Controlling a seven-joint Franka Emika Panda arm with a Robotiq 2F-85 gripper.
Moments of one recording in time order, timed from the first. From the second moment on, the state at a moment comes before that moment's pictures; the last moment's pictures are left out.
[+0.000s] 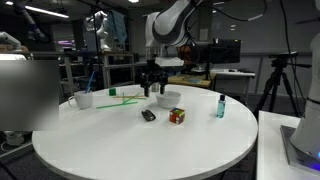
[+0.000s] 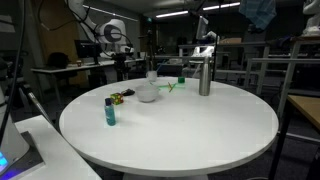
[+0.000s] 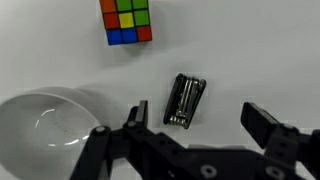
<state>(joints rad) 0.15 0.30 0.09 -2.09 0.02 2.42 0.37</state>
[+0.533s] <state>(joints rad) 0.19 0.45 0.06 -1.94 0.02 2.42 0.49</state>
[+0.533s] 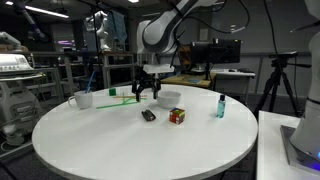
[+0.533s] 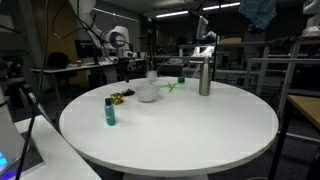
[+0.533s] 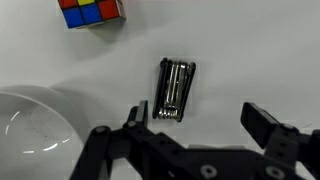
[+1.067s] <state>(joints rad) 0.20 0.50 0.03 -1.90 0.02 2.42 0.52</state>
